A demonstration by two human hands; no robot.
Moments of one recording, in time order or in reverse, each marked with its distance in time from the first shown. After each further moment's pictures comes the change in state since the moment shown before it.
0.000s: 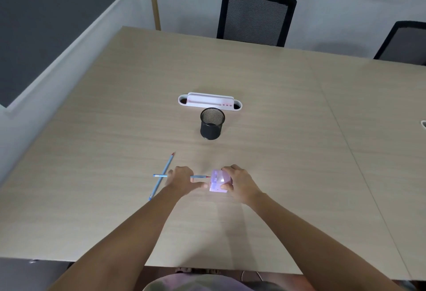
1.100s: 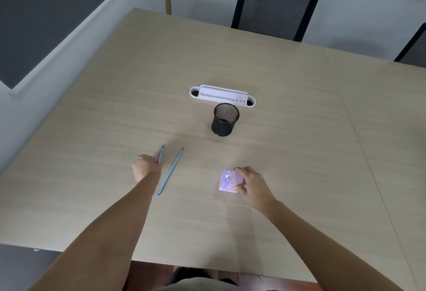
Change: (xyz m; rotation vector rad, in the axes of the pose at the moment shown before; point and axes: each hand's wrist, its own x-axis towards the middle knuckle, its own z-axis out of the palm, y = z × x) left_hand 0.020 -0.097 -0.024 -0.644 0.369 -0.663; right_hand 0.002 0.010 0.012 0.008 0.074 -0.033
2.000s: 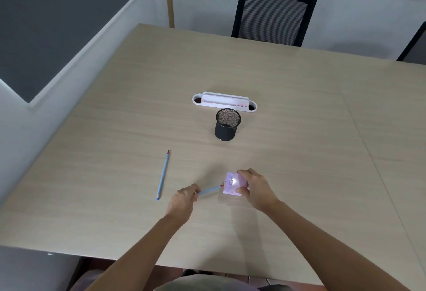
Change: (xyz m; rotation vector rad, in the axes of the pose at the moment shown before) left_hand -0.085 -0.044 0.036 0.279 -0.390 0.662; right_hand -0.004 -0.005 -0.006 0.033 -0.017 0.009
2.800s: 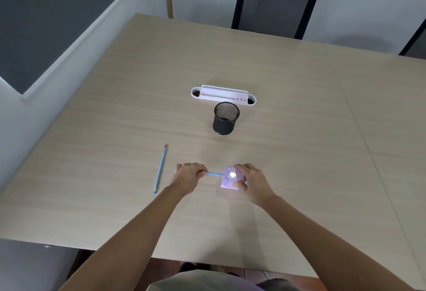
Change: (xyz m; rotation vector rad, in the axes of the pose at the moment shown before) left_hand 0.050 0.024 -0.015 0.169 -0.021 0.129; right_hand -0.001 -0.003 0.000 0.001 0.018 -0.015
